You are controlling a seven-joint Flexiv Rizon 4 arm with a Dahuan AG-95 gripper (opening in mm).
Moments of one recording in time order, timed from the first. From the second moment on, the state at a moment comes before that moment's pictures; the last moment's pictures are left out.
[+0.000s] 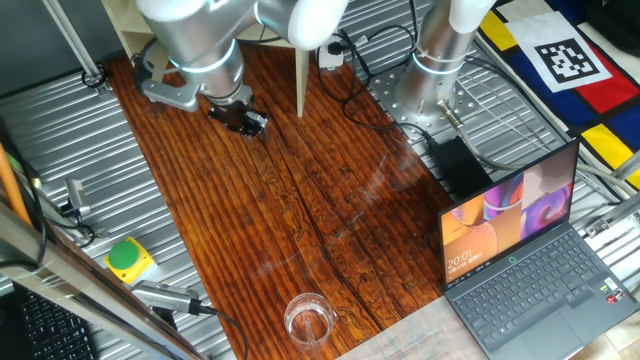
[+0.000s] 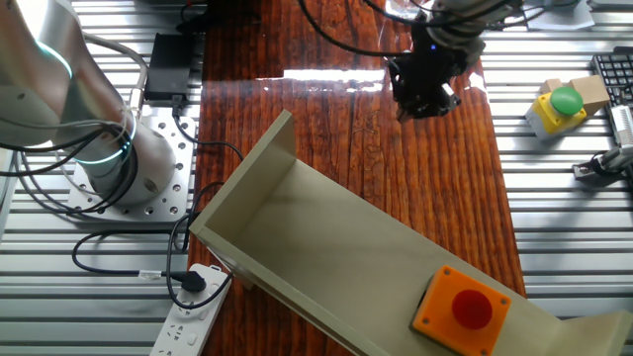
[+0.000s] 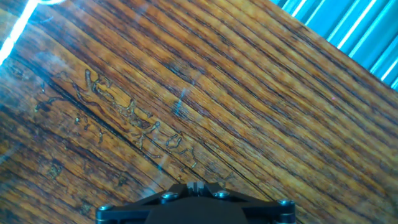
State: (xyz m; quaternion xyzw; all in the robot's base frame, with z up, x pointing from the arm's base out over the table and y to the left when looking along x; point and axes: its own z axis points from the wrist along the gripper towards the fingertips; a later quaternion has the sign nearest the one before) arm 0.502 0.014 0.176 0.36 -0.93 0.00 0.07
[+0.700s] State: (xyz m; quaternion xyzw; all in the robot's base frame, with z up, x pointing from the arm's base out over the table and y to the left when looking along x) arm 0.507 -0.044 0.207 0.43 -0.90 -0.03 0.06
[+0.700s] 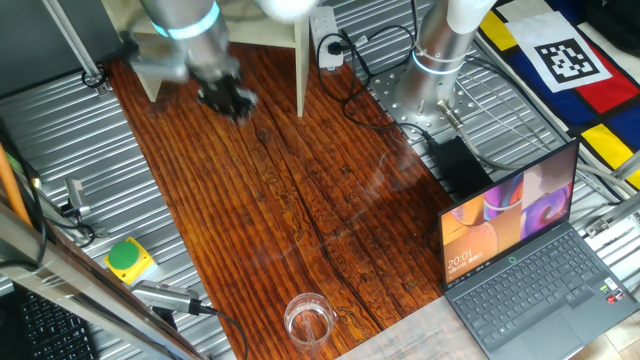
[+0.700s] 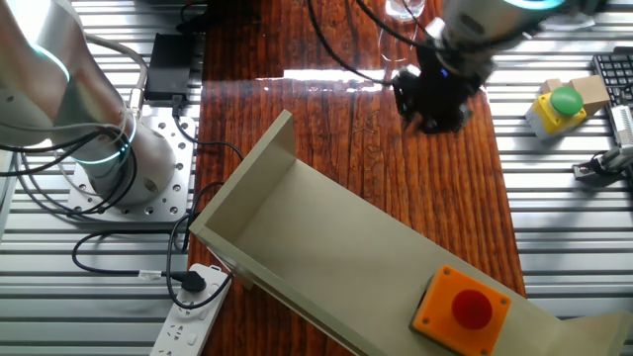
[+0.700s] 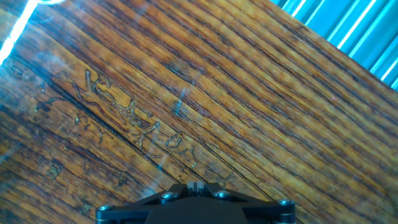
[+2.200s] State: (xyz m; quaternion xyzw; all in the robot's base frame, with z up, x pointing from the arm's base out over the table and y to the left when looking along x) arm 0.517 -0.146 0.279 0.52 -0.84 0.03 0.14
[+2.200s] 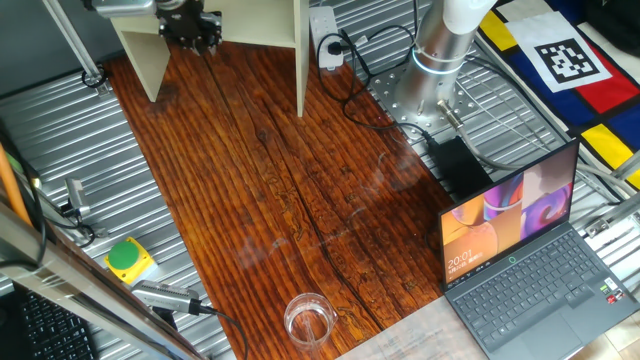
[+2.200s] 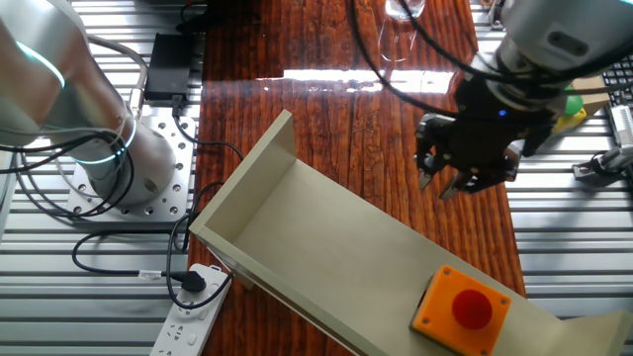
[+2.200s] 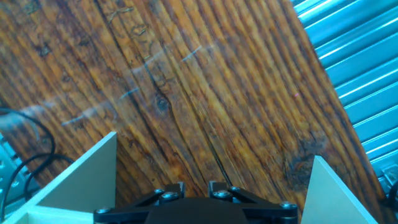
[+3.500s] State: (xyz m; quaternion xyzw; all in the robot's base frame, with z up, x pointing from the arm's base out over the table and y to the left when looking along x) arm 0.513 -0.147 0.278 0.53 -0.84 0.00 0.10
